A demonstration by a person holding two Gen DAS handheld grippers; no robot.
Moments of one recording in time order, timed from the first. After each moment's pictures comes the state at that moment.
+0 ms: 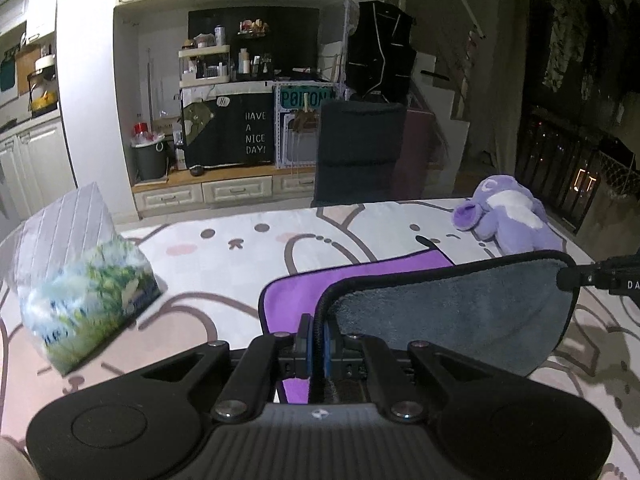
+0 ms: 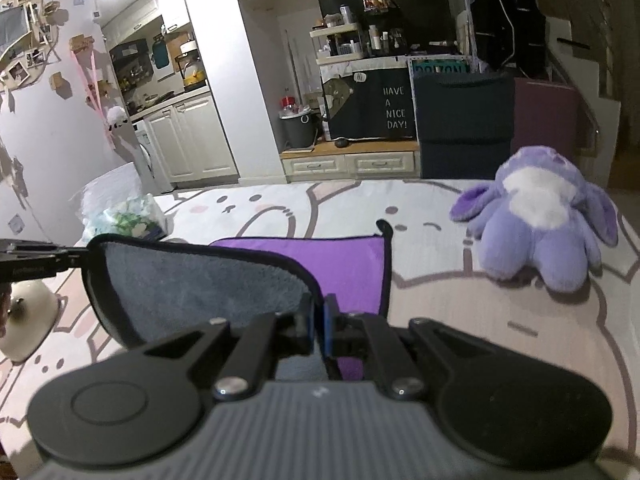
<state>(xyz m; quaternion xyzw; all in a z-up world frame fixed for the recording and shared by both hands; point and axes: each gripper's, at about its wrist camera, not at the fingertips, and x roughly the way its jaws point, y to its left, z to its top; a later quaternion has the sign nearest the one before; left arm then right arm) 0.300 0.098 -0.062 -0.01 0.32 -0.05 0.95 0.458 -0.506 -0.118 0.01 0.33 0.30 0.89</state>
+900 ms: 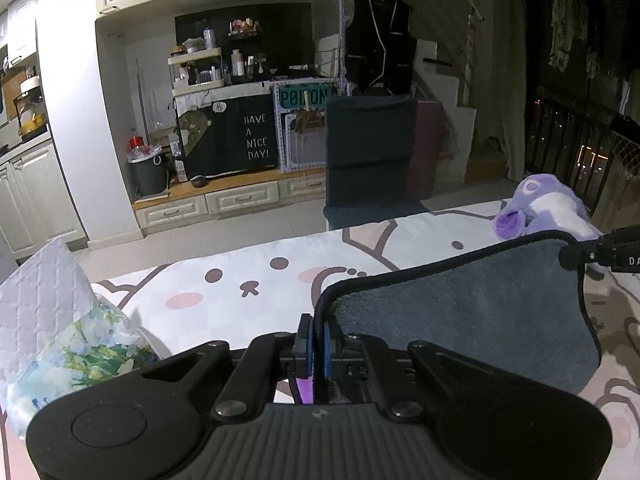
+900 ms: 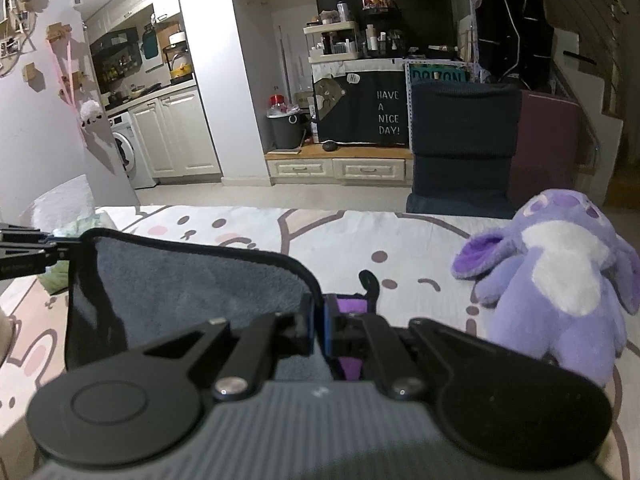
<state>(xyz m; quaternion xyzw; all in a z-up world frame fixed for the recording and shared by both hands) 0.401 0.114 -0.076 0.03 0.32 -0.04 0.94 0.540 -0.465 -0.125 -0.02 0.32 0.29 0.90</state>
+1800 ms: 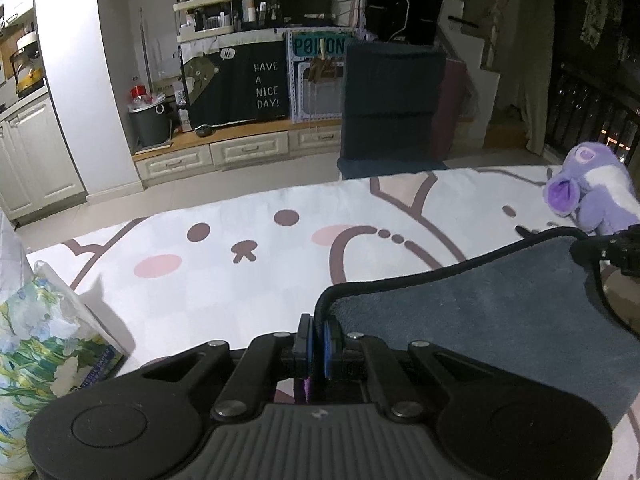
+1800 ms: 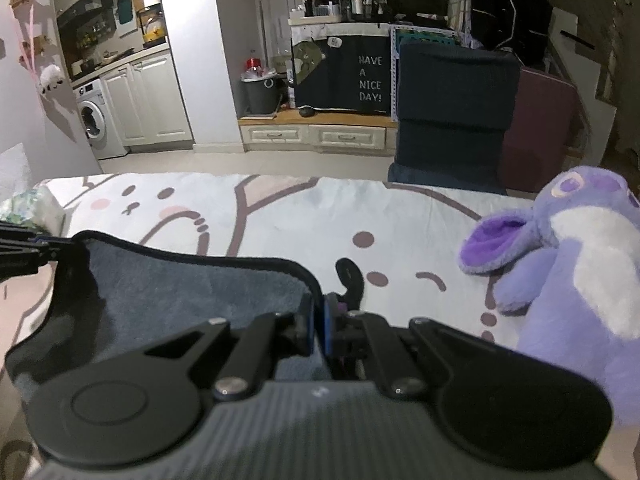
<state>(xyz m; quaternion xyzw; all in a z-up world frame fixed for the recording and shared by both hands) 0.476 0.120 -0.138 0.02 0.39 -0.02 0.92 0.592 -0.428 -0.162 -0.05 0.37 0.25 0.89</state>
